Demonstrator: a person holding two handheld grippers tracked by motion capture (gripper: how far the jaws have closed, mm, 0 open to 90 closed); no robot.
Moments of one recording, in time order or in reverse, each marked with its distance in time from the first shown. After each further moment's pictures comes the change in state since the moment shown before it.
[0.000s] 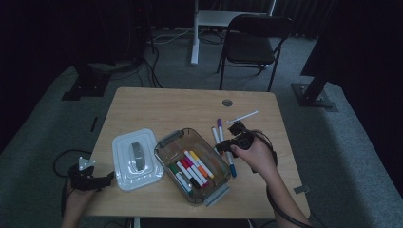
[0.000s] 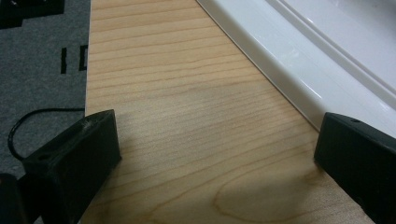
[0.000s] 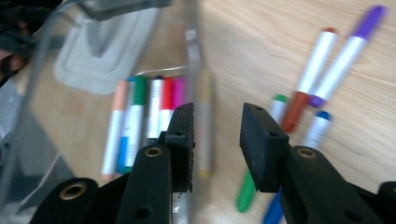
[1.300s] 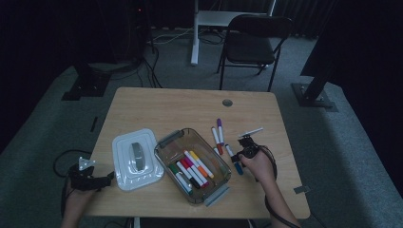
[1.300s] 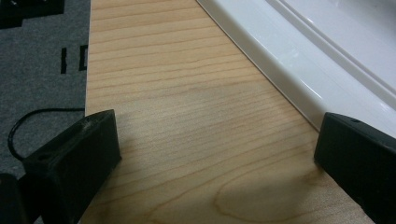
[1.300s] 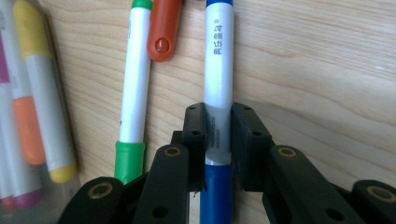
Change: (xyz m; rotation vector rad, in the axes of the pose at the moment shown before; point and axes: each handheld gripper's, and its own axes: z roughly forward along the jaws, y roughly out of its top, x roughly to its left) left arm 0.000 0.000 0.000 0.001 -0.001 -0.002; right arm -0.084 -0.059 0.076 0.150 -0.137 0.285
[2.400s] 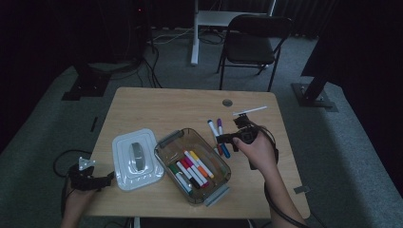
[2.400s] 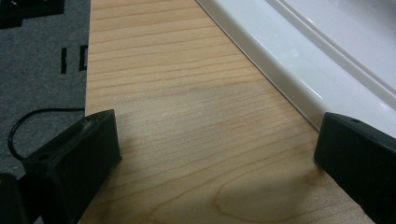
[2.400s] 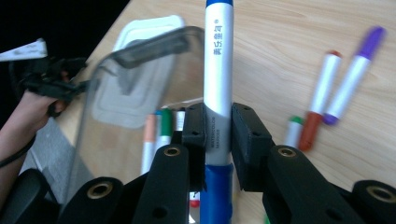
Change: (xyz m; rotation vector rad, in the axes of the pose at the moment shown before) left arm 0.000 0.000 0.000 -0.001 0.001 0.000; right arm 0.093 0.030 -0.115 -0.229 0.228 -0.184
